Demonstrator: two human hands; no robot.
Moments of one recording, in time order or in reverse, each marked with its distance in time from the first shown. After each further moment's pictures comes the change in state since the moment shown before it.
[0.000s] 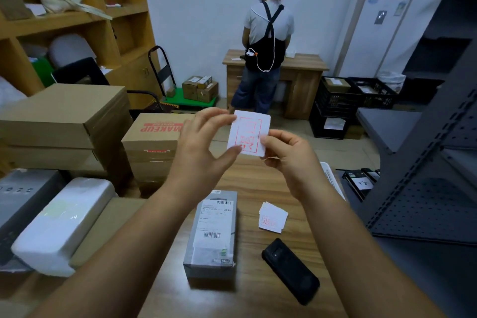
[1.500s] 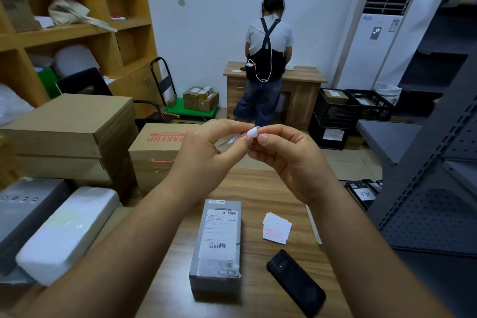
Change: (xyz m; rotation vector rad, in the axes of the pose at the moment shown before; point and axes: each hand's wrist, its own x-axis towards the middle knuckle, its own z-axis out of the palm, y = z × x) left_hand 0.014 0.023 -0.037 -0.192 -0.045 0.085; right_hand -0.021 -0.036 0.020 0.211 -0.329 -0.198
